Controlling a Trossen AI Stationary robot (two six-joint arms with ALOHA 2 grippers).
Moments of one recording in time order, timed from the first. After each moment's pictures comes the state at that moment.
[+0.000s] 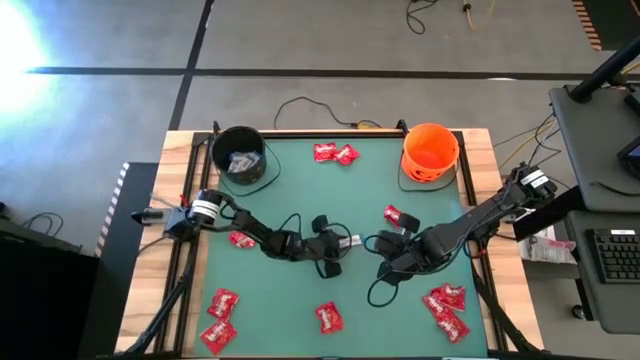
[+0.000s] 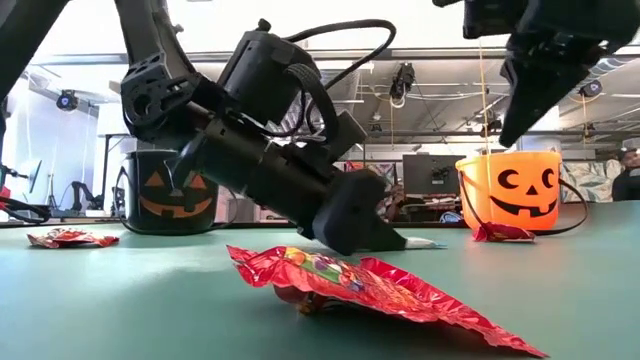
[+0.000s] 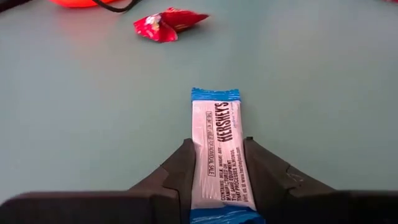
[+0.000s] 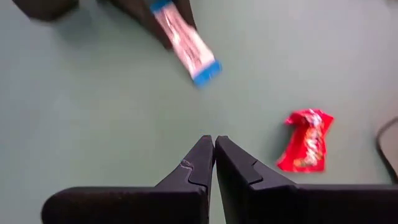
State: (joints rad) left arm -0.20 2.21 0.97 0.71 -0.47 -0.16; right arm 0.48 1.55 1.09 -0.92 0.44 0.82
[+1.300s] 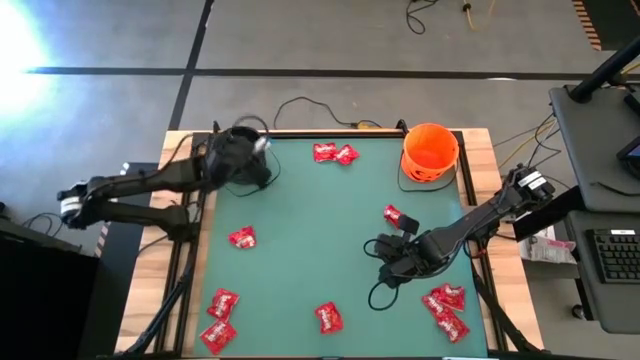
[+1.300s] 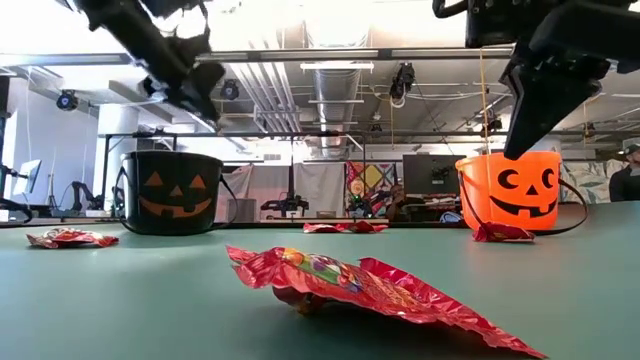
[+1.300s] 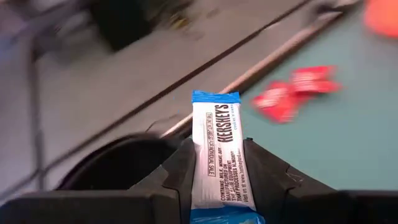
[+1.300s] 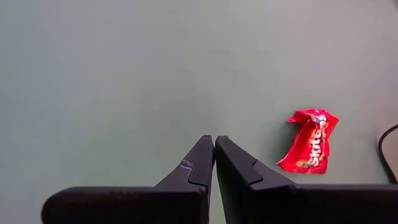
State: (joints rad) left arm 0.35 1.00 0.75 -0.36 -0.62 -0.17; right arm 0.50 1.57 1.07 -0.90 0.44 0.78
